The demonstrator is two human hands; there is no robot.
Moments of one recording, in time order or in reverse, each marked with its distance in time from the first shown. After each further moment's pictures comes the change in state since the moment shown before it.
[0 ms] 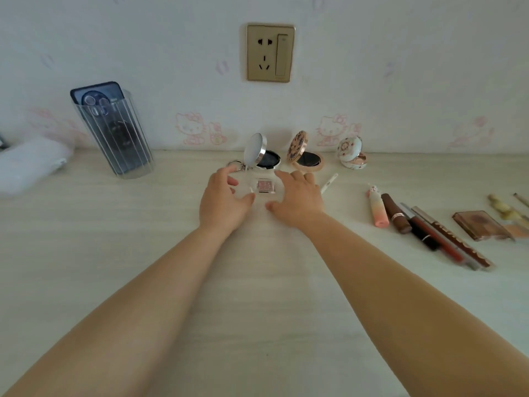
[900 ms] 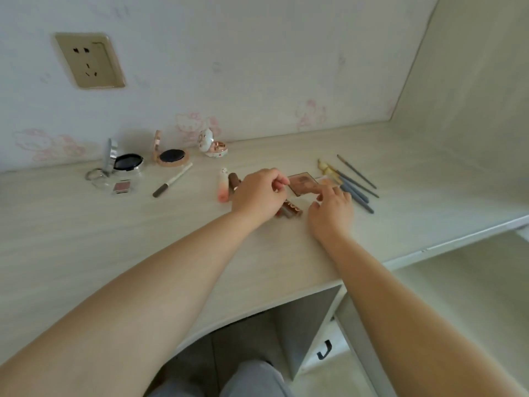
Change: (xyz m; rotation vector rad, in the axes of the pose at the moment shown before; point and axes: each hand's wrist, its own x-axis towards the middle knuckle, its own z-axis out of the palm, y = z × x) left_hand -0.135 0.218 0.166 0.037 -0.403 0.408; right_hand -0.172 0.245 -0.085 0.098 0.355 0.526
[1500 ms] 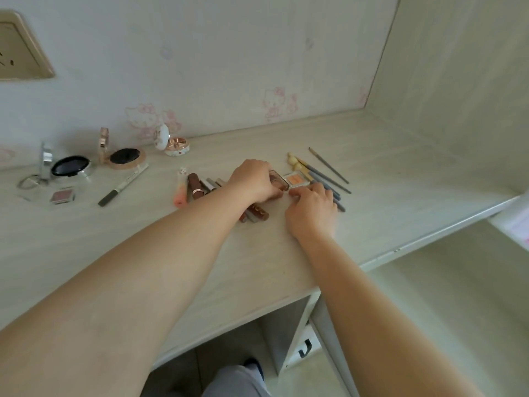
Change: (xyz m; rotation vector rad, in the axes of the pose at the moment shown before) left_hand 0.066 0.028 0.046 0.358 -0.298 0.018; right_hand 0.016 0.020 -0.004 -0.037 -0.022 0.062
